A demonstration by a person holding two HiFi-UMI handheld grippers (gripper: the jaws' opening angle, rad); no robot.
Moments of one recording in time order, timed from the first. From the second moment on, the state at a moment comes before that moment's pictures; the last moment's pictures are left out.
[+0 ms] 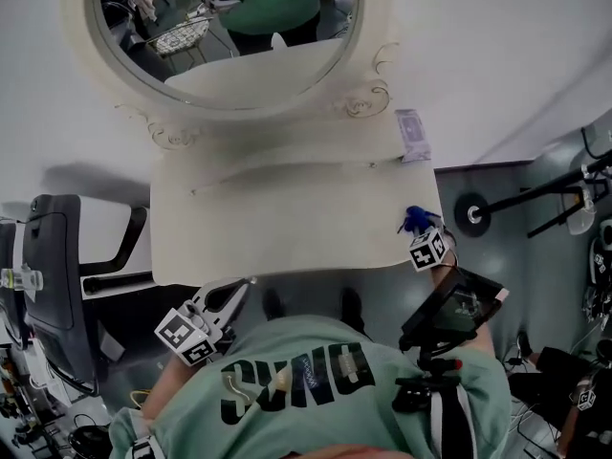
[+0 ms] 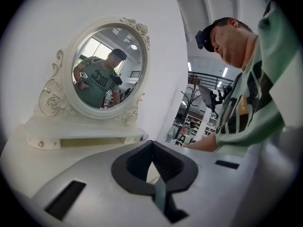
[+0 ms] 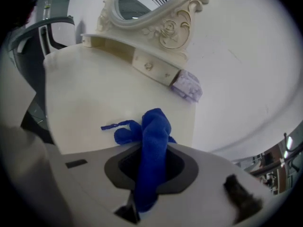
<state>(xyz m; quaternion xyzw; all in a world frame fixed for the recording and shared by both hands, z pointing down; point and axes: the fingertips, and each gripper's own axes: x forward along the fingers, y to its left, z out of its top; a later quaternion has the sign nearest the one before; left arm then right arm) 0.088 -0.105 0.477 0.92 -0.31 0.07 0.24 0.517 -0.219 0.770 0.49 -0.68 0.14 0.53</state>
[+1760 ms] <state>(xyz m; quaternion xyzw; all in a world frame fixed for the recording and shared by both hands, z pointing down) 0.122 -0.121 0.477 0.93 -0.27 0.06 0.24 0.573 -0.073 0.805 0.45 -0.65 0.25 0.57</state>
